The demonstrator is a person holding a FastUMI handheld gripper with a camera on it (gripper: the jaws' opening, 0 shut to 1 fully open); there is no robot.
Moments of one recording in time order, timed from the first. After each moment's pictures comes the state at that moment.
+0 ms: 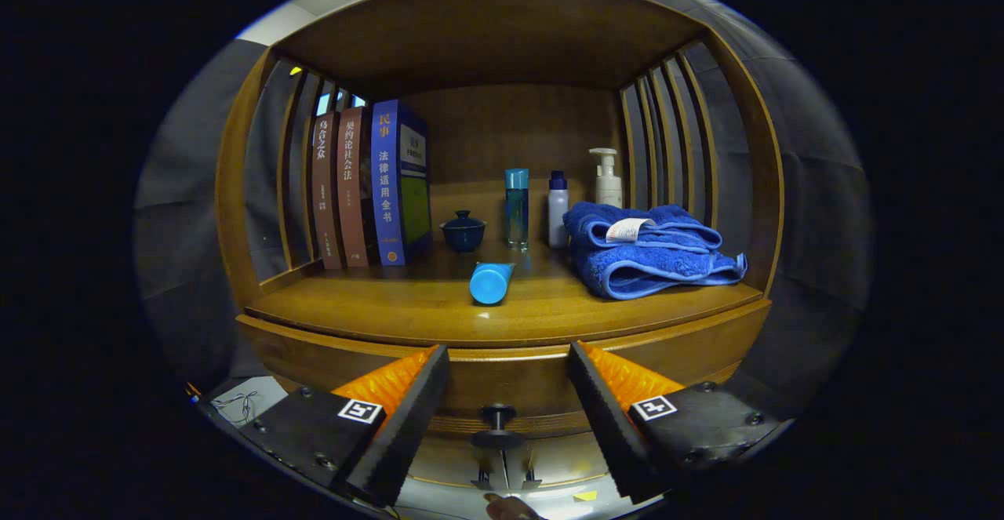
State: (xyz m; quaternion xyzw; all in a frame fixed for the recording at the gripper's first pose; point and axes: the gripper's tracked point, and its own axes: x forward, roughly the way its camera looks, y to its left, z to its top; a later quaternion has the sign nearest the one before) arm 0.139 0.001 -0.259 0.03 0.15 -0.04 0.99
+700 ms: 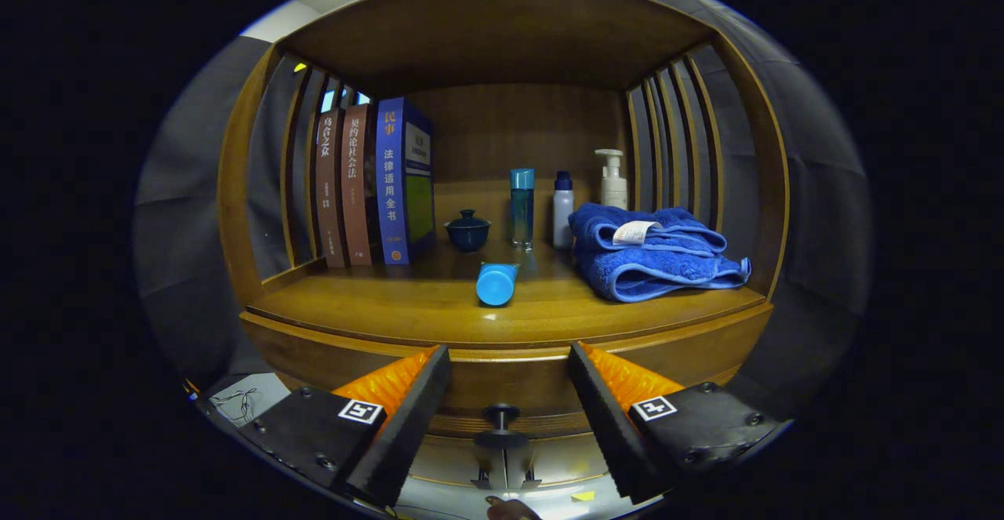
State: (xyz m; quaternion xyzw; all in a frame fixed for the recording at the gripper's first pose) arm 0.138 0.007 -0.253 0.03 0.15 -0.03 0.99
